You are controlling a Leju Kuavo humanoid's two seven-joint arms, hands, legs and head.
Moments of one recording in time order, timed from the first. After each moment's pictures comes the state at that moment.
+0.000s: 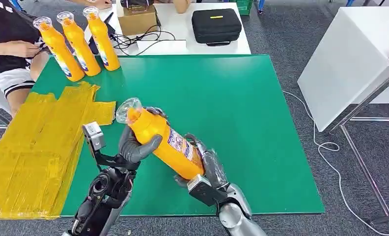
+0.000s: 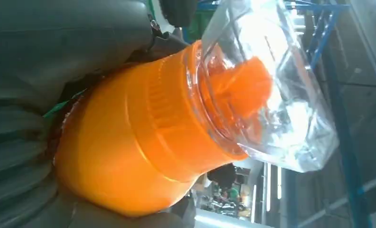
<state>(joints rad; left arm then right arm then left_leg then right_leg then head) -0.22 -0.11 -0.34 -1.48 0.25 -0.29 -0.38 -0.19 0.17 0.54 -1.13 0.41 -0.32 -0.48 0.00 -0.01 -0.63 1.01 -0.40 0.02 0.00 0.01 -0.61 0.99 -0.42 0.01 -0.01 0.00</state>
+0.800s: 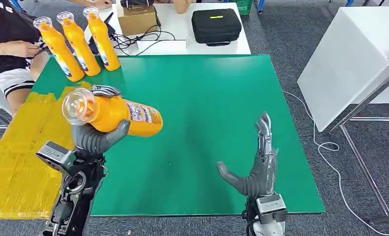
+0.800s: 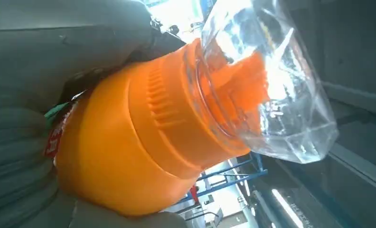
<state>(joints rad) -0.21 -0.07 -0.19 -1.71 -0.19 -0.02 -0.57 0.01 0.09 0.40 -1.68 0.19 -0.37 -0.60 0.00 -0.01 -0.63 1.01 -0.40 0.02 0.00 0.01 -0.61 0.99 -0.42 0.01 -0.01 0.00</state>
